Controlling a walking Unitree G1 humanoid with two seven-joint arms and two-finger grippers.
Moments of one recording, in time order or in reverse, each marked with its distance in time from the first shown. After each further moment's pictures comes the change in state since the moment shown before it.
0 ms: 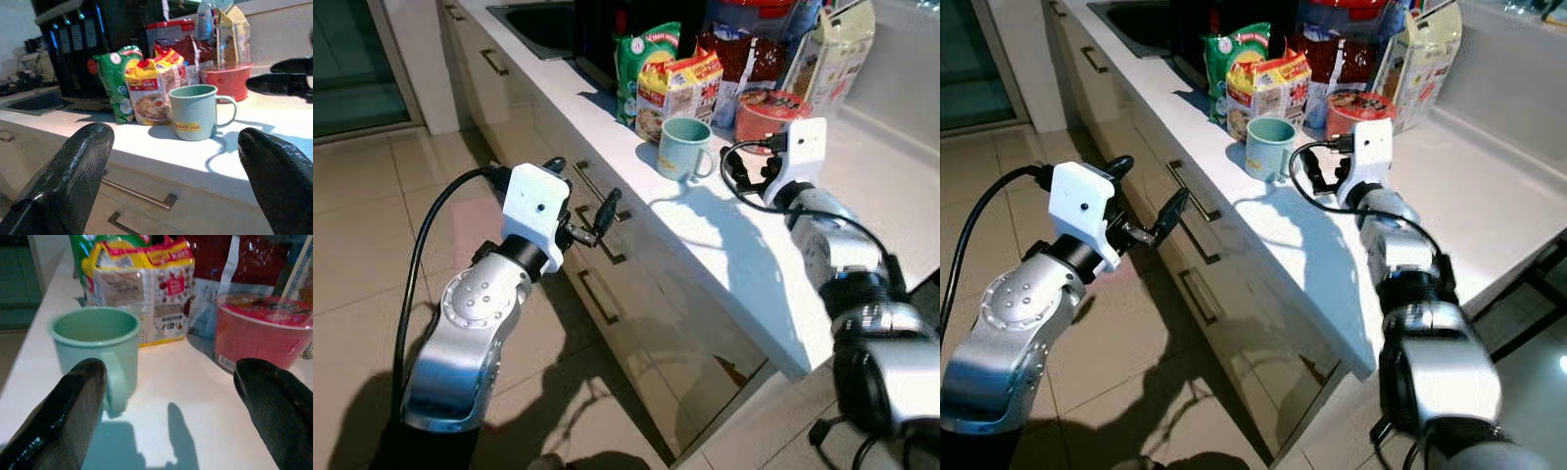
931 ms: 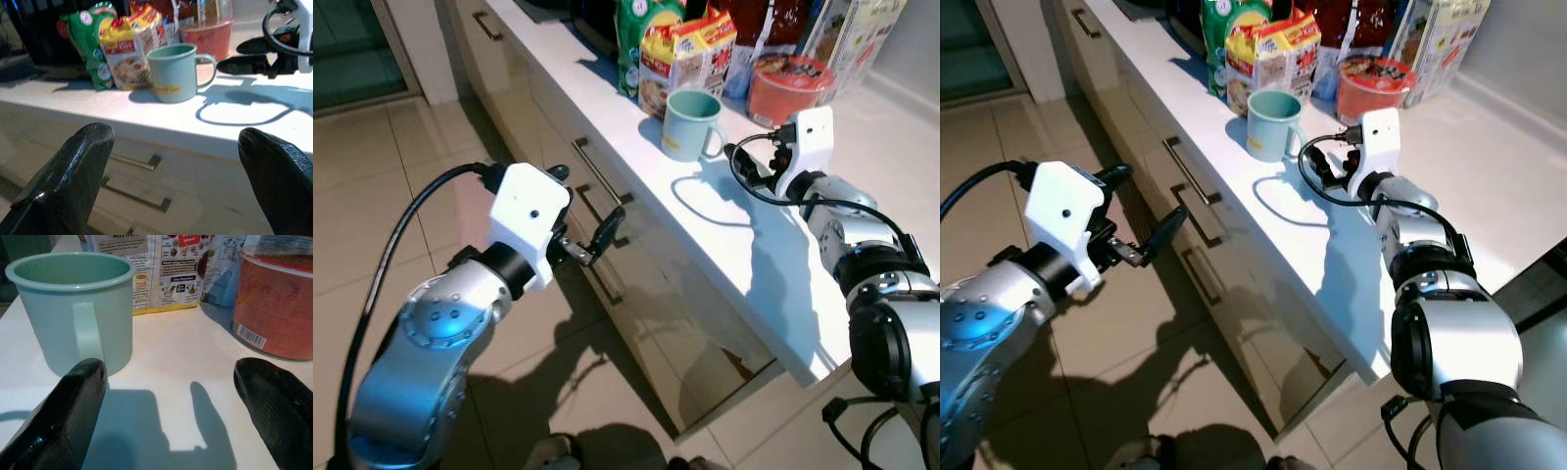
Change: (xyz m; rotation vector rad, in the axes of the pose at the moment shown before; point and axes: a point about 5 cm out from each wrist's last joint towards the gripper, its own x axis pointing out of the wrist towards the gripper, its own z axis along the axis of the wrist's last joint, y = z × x) left arm -0.028 -0.003 0.030 0.046 0.089 -0.076; right arm 0.003 -0.010 0.011 -0.053 0.013 0.078
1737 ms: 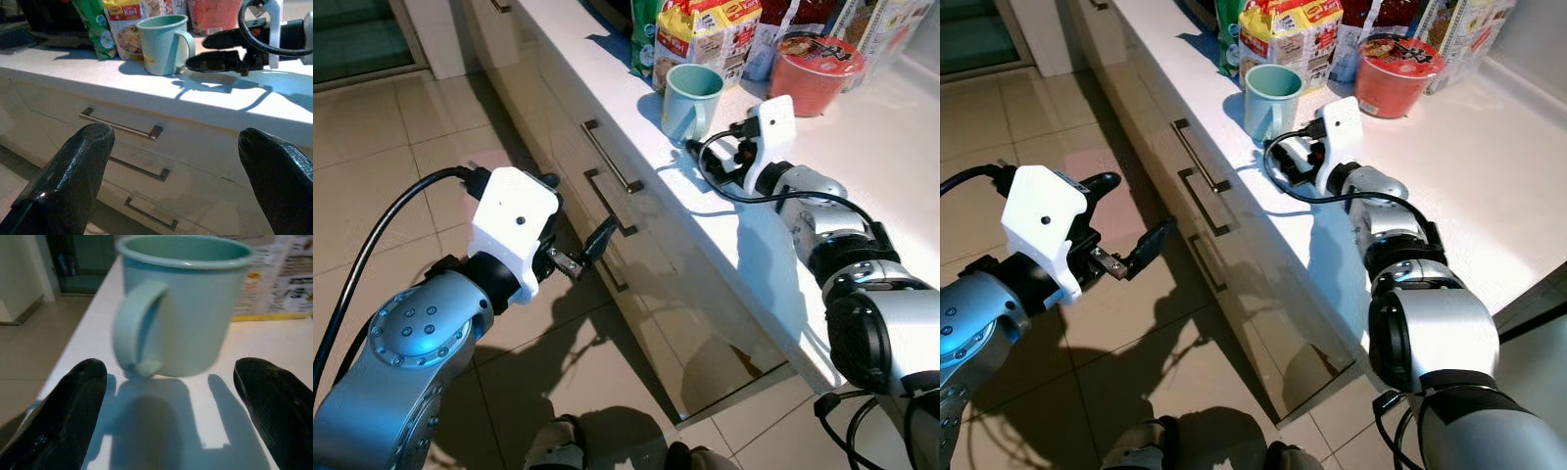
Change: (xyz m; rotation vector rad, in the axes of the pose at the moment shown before) left arm -0.017 -0.004 0.008 -0.015 0.062 -0.022; right arm 0.016 0.042 0.010 -0.020 -0.048 0.210
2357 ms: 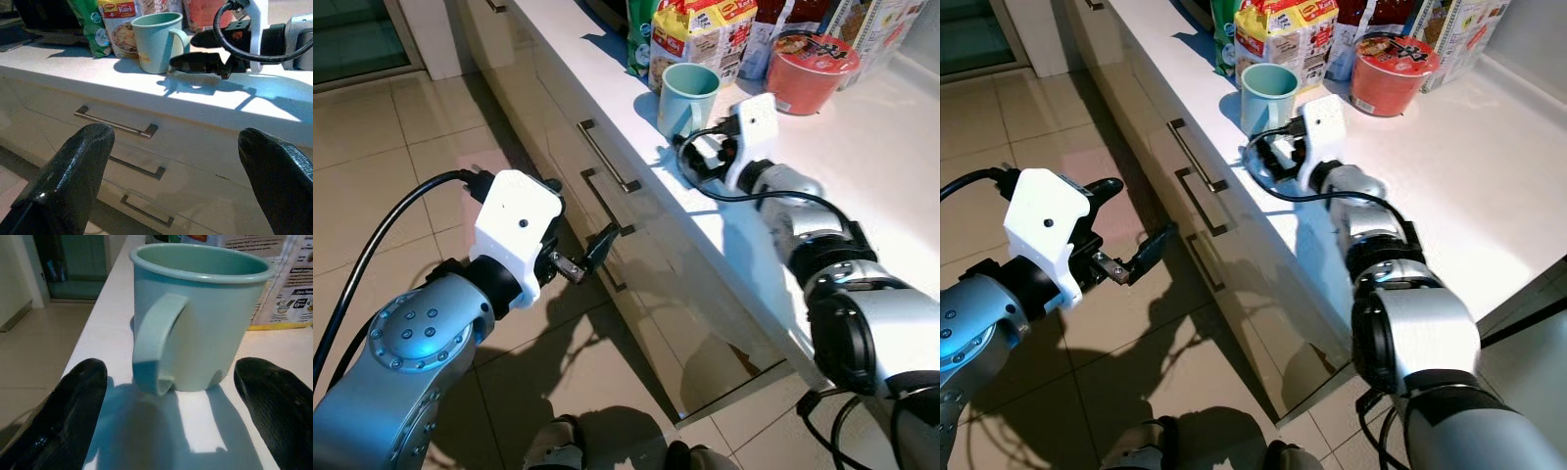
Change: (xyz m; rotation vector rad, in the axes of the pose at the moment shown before) left arm -0.002 -0.002 0.003 -0.001 0.008 0.000; right arm 0.012 0.015 0.002 -0.017 -0.024 -0.062
